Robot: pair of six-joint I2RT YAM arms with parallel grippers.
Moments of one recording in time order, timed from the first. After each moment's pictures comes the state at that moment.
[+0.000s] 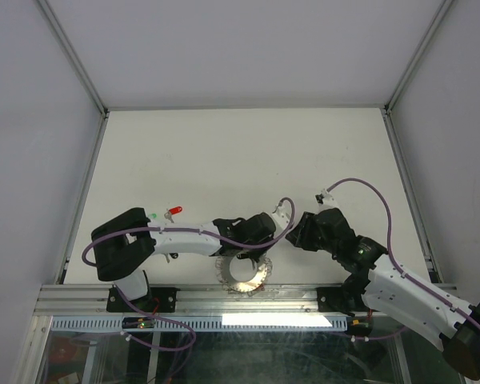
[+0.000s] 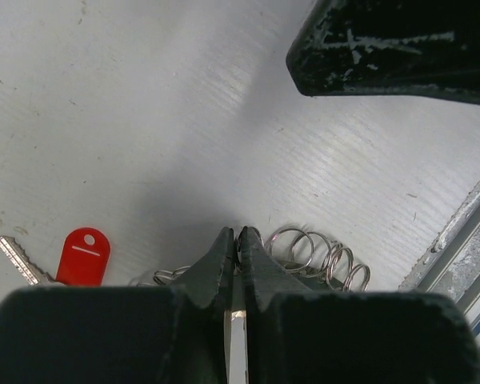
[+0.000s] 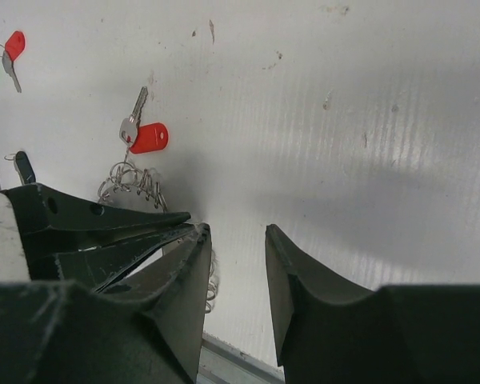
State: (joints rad) left arm -1.21 1.68 0.92 -0.11 -0.07 -0.20; right arm 0.74 0.67 0.35 -0.39 0.06 0.81
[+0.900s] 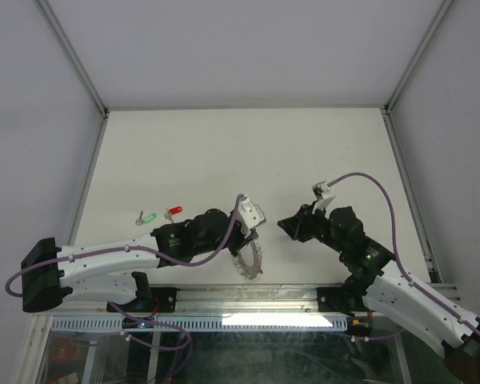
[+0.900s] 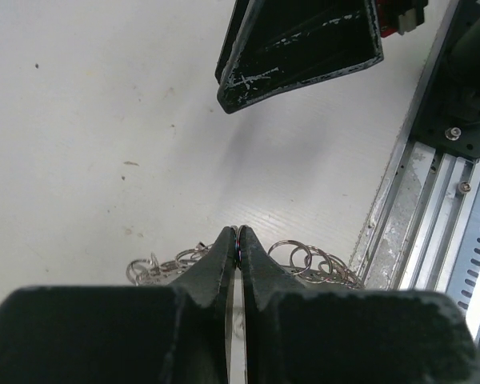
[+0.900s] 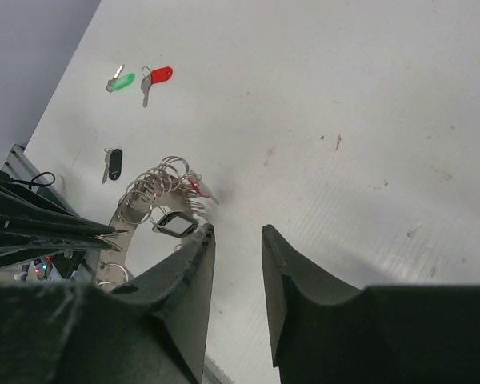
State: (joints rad) left arm -1.20 1.15 0.73 -0.05 -0.08 -0.05; right arm 0.74 0.56 0.36 -0.14 -0.07 0.56
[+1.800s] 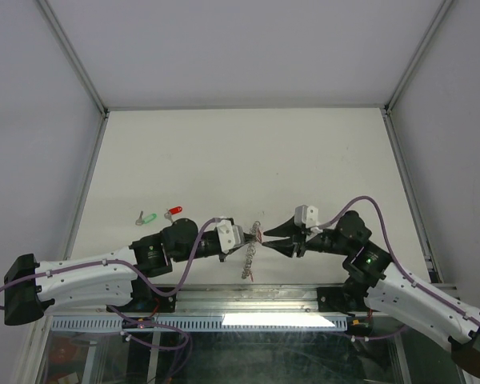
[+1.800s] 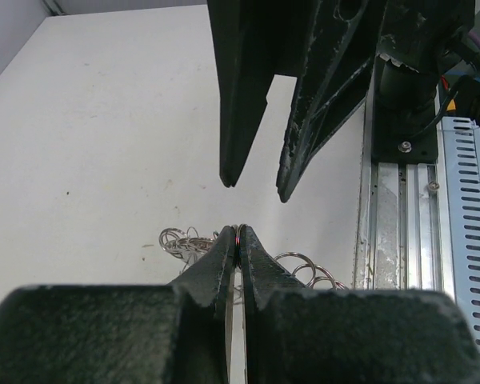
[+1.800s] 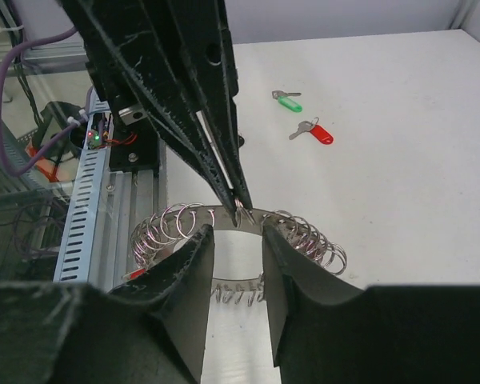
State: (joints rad) left arm -1.21 0.88 0.53 0.21 0.09 0.21; right arm 0.85 0.54 0.35 0.16 -0.56 -0.02
